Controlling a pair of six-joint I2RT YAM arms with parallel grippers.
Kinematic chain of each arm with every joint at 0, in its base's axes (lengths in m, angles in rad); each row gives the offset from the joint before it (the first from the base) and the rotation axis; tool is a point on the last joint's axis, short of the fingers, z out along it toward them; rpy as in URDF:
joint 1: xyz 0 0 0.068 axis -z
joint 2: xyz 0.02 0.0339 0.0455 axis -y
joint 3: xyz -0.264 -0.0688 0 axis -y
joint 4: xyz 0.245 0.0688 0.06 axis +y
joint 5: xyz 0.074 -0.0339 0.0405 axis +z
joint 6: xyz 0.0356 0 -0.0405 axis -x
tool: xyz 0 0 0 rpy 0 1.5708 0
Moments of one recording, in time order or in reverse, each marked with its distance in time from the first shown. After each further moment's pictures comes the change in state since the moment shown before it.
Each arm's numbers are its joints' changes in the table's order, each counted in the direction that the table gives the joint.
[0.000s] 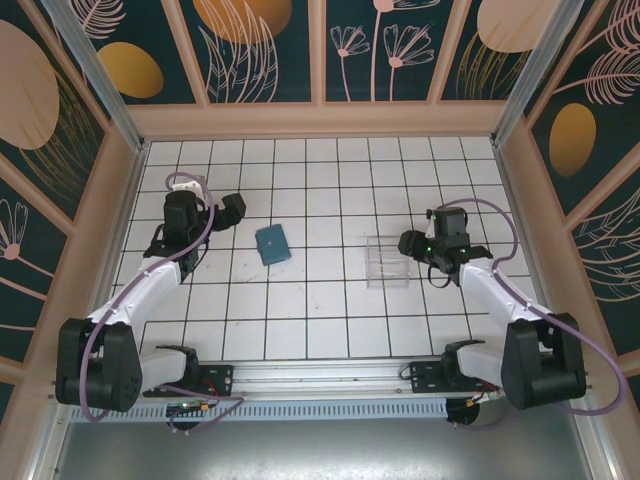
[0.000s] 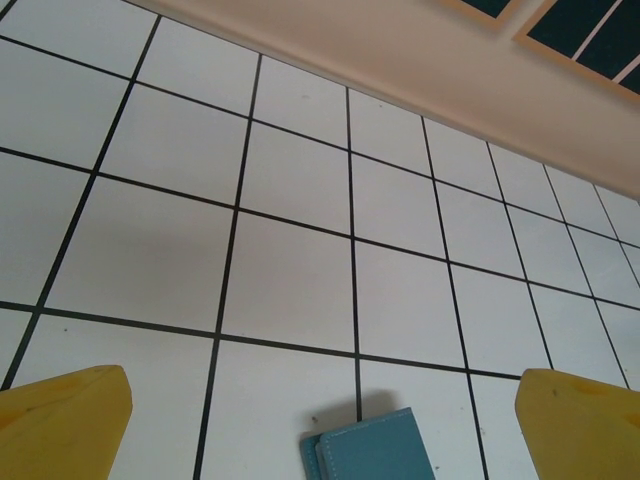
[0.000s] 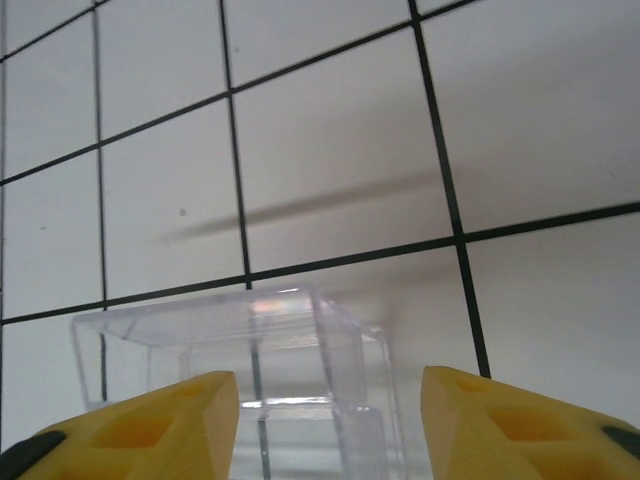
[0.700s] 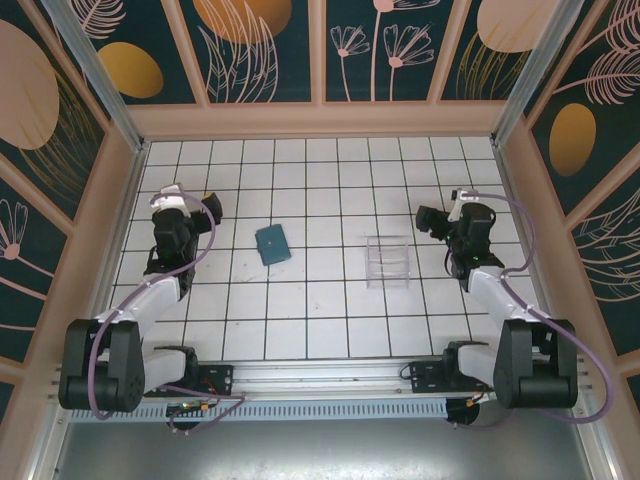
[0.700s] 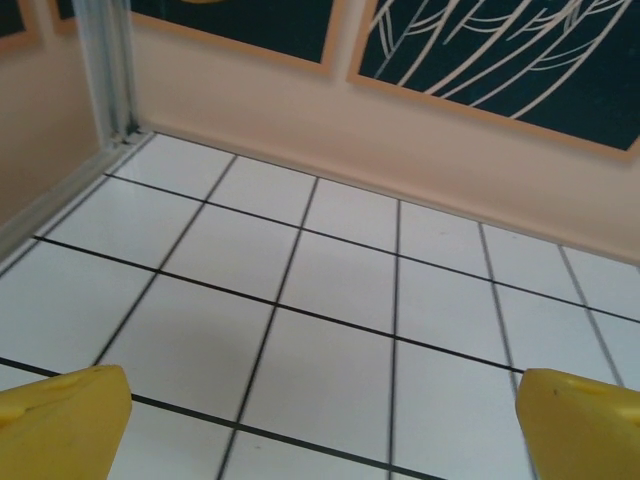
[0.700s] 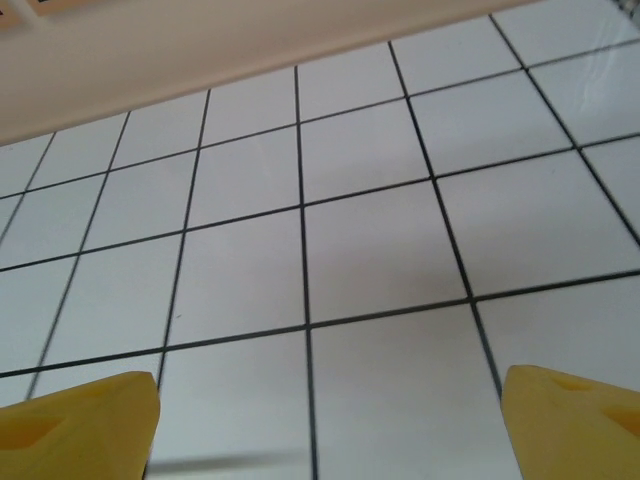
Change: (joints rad) left arm -0.068 0.014 -0.191 -0.397 0.249 -0.156; right arm 0.169 0.031 -0.080 -0.448 -0.061 0.214
